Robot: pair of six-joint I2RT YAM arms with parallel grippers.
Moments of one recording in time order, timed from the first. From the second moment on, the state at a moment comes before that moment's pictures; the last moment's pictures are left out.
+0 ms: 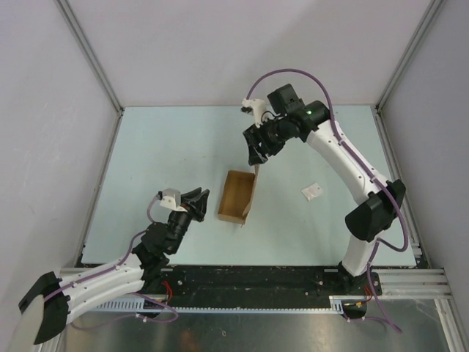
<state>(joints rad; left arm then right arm) -0.89 0.63 0.05 0.77 -0.49 -0.20 0.59 1.82 1.99 -1.13 -0.43 -0.16</state>
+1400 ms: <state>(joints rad) -0.89 0.63 0.05 0.76 -0.50 -0.20 0.76 1.59 1.38 -0.56 0.22 0.62</state>
